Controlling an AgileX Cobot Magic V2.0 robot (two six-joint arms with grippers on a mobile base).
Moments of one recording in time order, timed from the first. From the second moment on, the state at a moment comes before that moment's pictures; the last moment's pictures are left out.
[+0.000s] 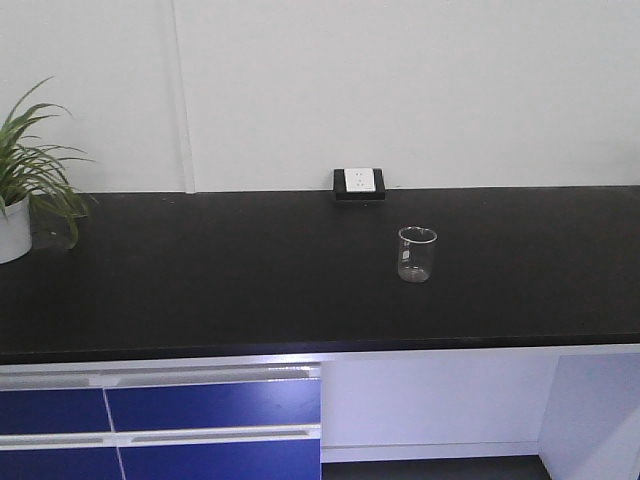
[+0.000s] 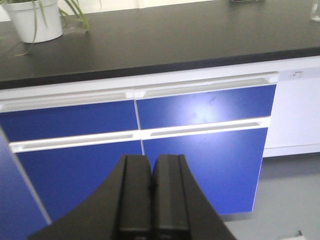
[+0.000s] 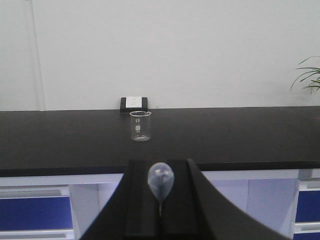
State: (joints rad) left arm -0.07 -0.01 0.03 -0.02 0.01 0.05; right arm 0.05 -0.01 -0.07 -0.48 0.08 0.47
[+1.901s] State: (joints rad) left arm -0.07 -0.01 0.03 -0.02 0.01 0.05; right arm 0.04 -0.01 -0.07 -0.48 0.08 0.47
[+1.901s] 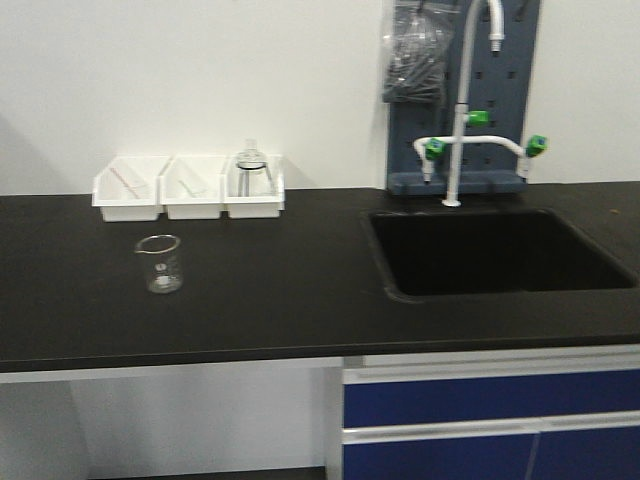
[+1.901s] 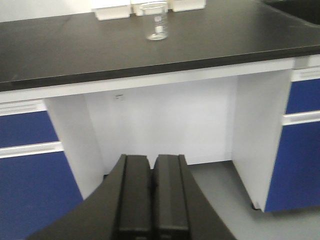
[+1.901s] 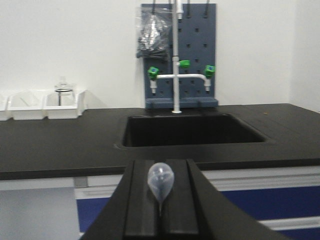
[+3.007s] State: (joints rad) left arm -0.07 -0.01 0.03 -0.02 0.01 0.05; right arm 0.04 -0.01 -0.07 -0.48 0.08 0.47
